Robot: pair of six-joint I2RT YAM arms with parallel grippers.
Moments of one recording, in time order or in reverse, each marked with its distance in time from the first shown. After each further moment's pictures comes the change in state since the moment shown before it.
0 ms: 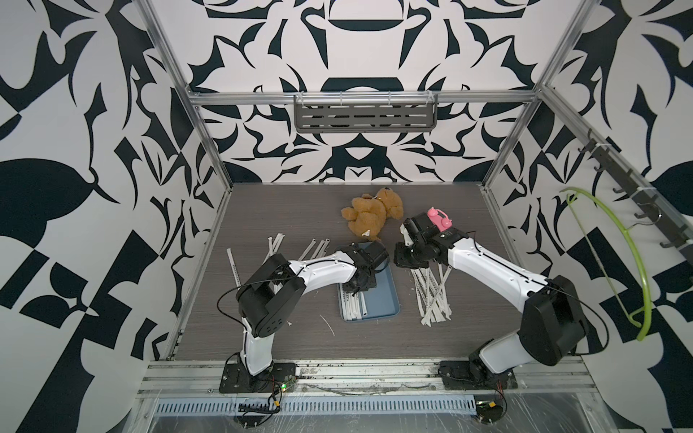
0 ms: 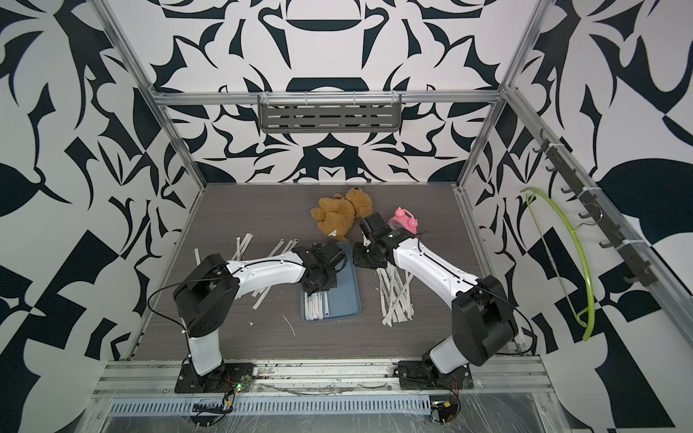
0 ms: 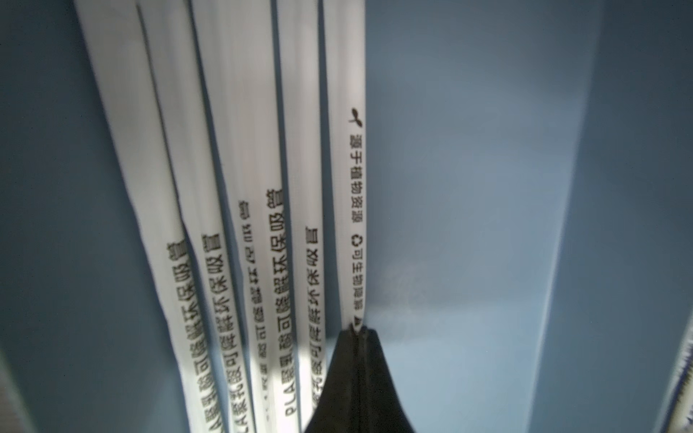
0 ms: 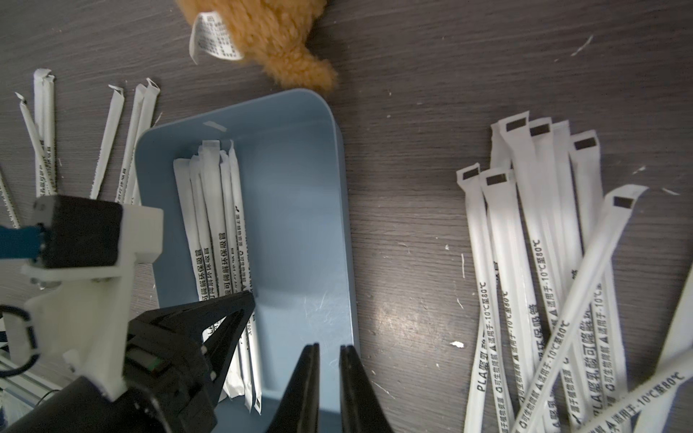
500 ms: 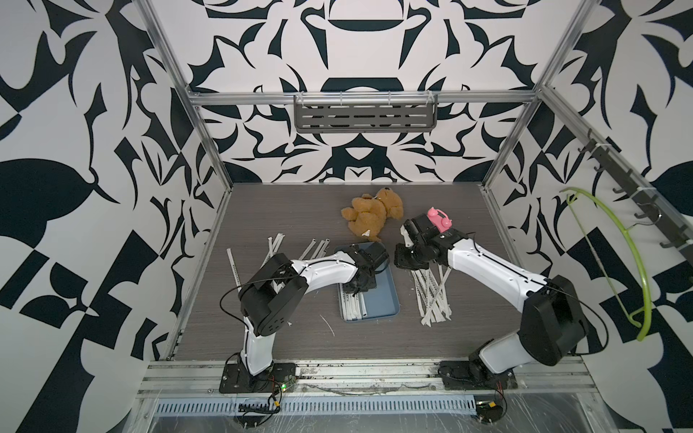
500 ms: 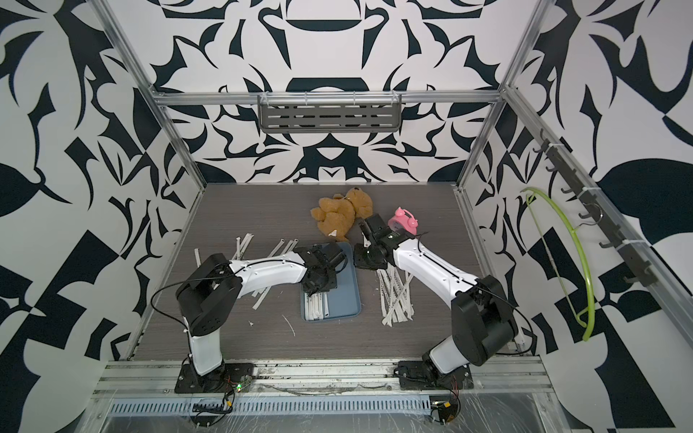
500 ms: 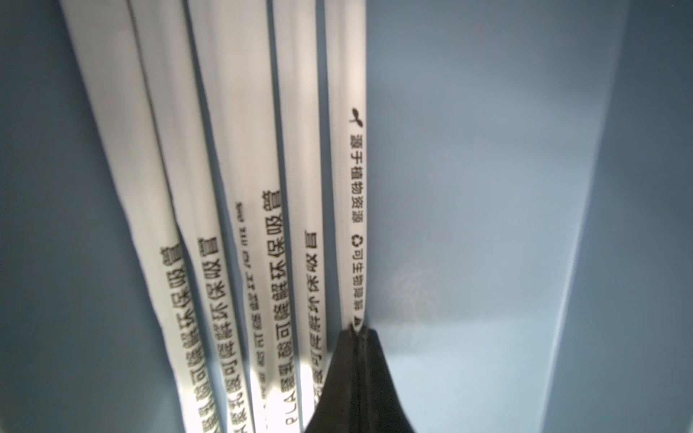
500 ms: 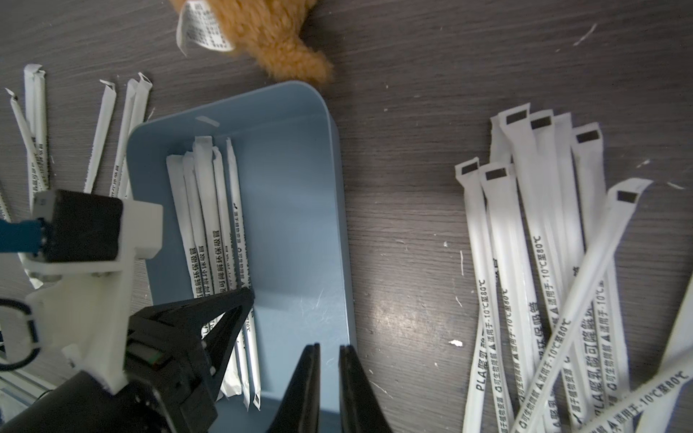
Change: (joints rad) left arm -0.001 0.011 0.004 -0.003 -0.001 0.001; right arm 0.000 0.000 -0.015 0.006 -0.003 0.000
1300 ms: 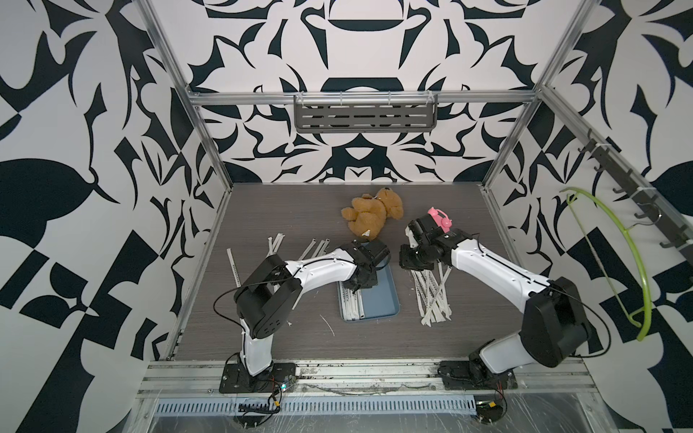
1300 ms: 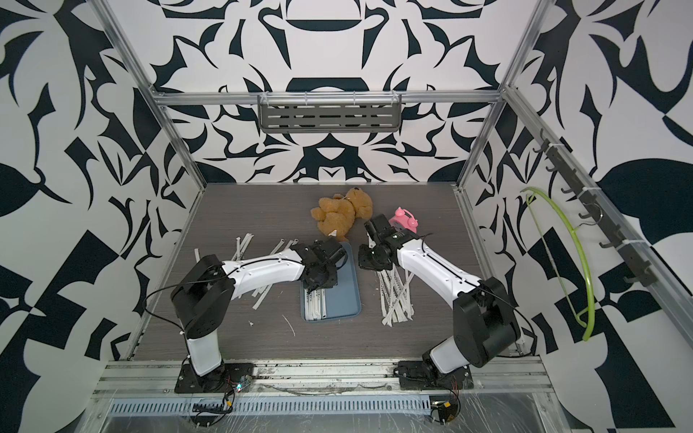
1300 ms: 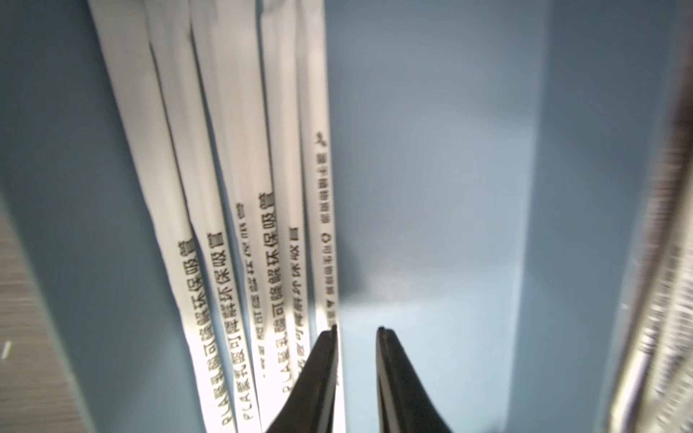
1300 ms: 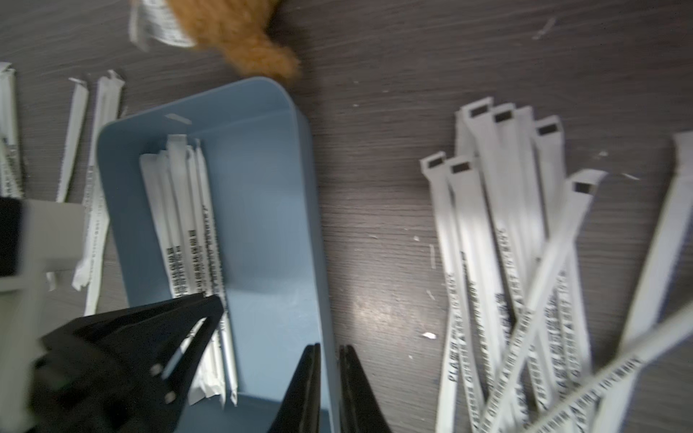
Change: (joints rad) left arm 0.000 -0.052 0.045 -0.037 0.000 0.047; right arm -0.065 -0.031 -0.037 -0.037 0.012 -0.035
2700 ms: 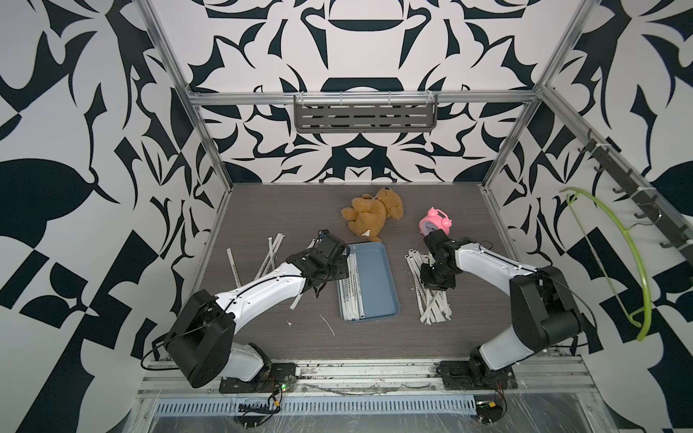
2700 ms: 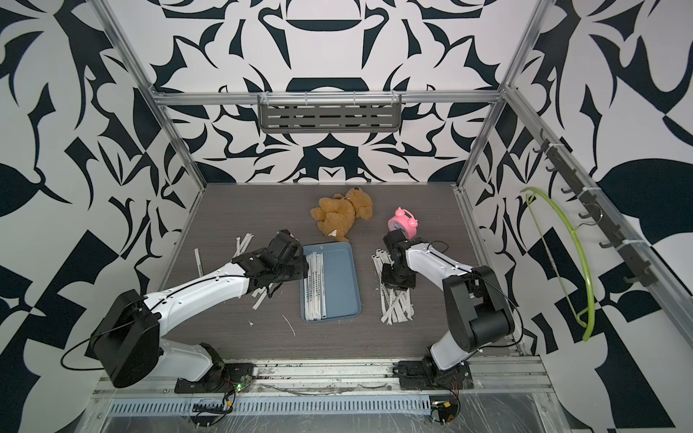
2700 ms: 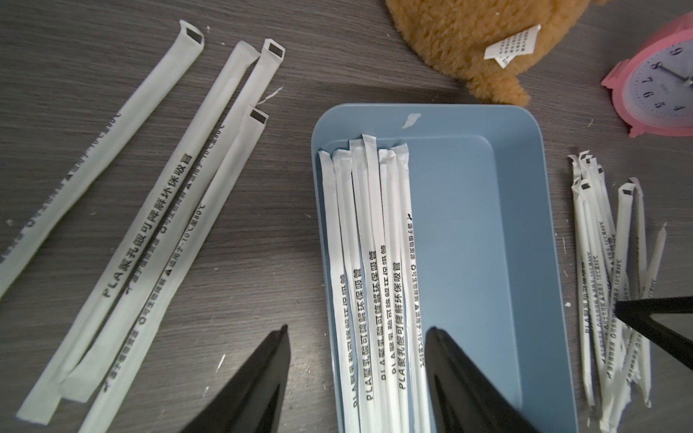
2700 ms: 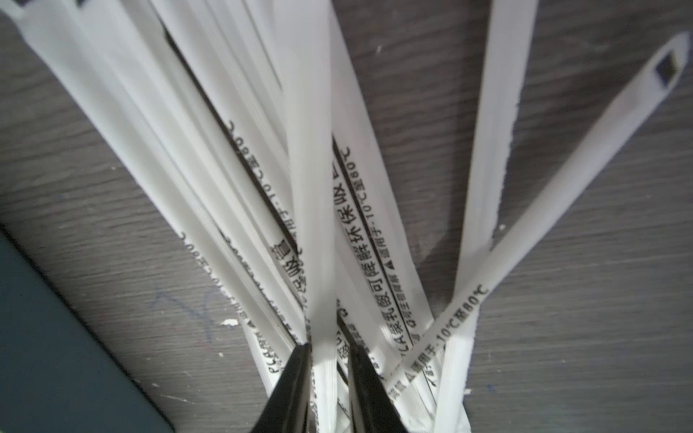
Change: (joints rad) left arm 0.180 -0.433 -0.386 0.241 -0.032 0.187; right arm -0.151 0.097 -0.154 -0.079 0.075 -0.069
